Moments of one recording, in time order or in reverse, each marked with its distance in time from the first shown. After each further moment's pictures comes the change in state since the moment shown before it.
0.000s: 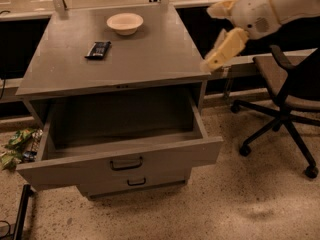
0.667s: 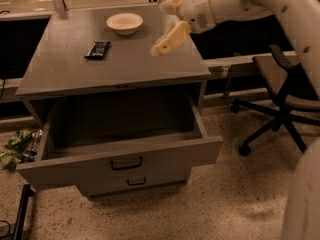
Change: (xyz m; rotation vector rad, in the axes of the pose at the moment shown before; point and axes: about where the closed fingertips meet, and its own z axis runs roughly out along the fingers) arm -0.061 -0.045 0.110 -0.104 -0.254 0.010
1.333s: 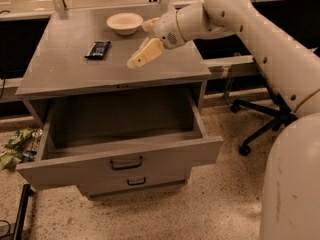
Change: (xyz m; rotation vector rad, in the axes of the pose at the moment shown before) arm 0.028 -0.013 0.090 0.000 0.006 0.082
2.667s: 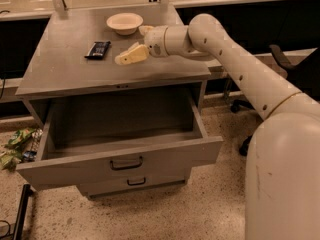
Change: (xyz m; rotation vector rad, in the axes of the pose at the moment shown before) arm 0.024 -0.065 0.062 0.166 -0.196 0.097
